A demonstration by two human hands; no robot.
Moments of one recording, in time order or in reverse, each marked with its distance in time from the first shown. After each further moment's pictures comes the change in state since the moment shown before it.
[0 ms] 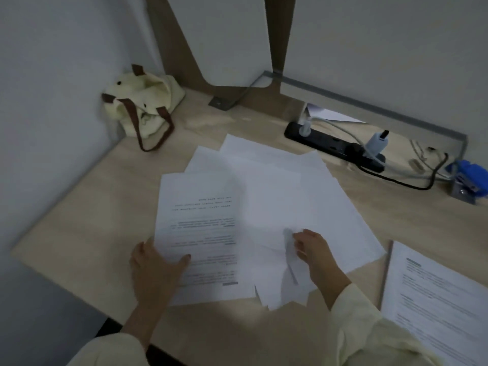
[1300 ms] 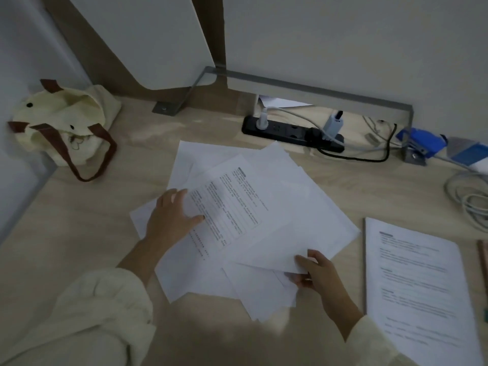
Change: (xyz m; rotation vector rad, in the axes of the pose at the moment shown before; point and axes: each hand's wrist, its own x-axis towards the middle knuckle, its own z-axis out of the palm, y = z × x) left_hand 0.090 0.136 0.023 0.258 -0.339 0.592; right_hand -0.020 0.036 -0.039 0.107 0.122 0.021
